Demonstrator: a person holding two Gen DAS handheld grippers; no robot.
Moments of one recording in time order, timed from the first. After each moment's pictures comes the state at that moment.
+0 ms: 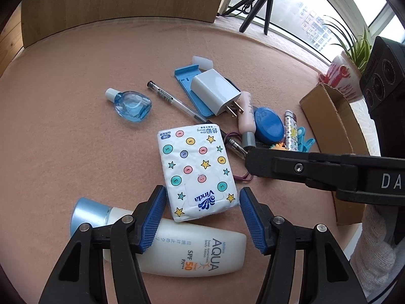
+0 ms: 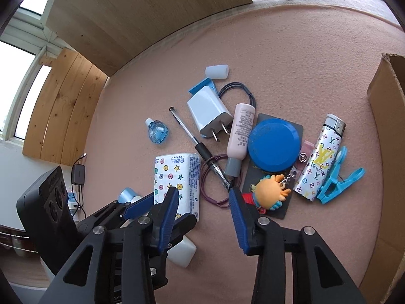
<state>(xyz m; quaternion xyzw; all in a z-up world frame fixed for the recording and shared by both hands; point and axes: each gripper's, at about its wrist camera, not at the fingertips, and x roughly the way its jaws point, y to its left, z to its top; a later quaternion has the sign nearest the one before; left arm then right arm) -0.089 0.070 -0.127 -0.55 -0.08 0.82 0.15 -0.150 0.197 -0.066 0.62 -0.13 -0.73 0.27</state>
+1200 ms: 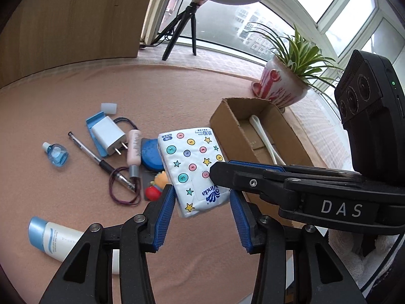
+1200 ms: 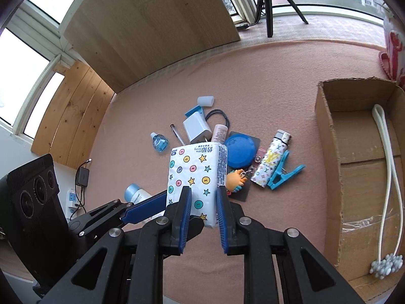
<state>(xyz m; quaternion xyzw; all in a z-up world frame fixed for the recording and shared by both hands) -0.067 0.174 -0.047 -0.49 -0.08 0.83 0.26 -0.114 0.272 -0.005 0.55 -0.12 -0.79 0.24</state>
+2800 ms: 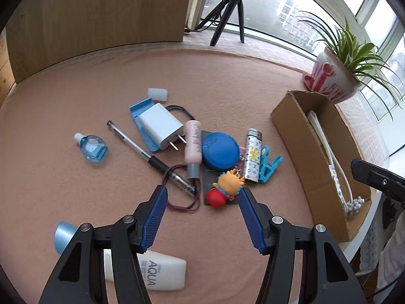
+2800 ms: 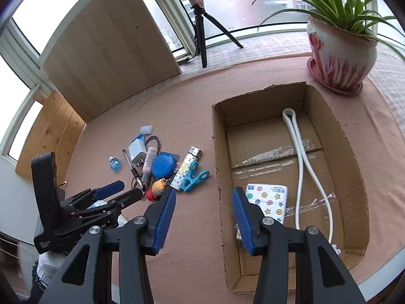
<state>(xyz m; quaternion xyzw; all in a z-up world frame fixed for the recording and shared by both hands) -0.106 0.133 -0.091 -0.53 -0.04 0.83 0.14 -0.099 0.349 0.005 0.52 -0.11 -0.83 0.17</state>
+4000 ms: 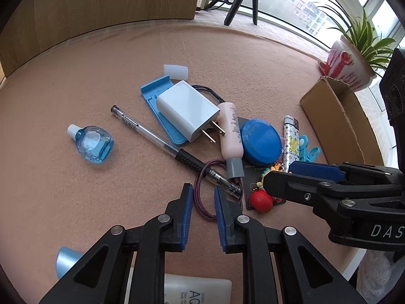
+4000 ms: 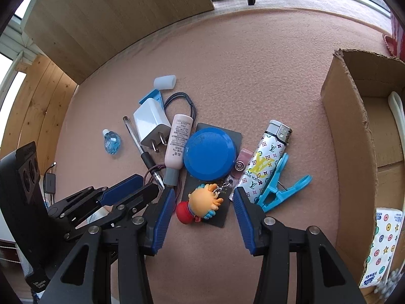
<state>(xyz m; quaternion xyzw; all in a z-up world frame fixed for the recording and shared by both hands) -0.132 0.116 -0.136 -0.56 -0.02 0.81 0.16 -0.155 0.227 -0.069 0.62 -0.08 -0.76 0.19</state>
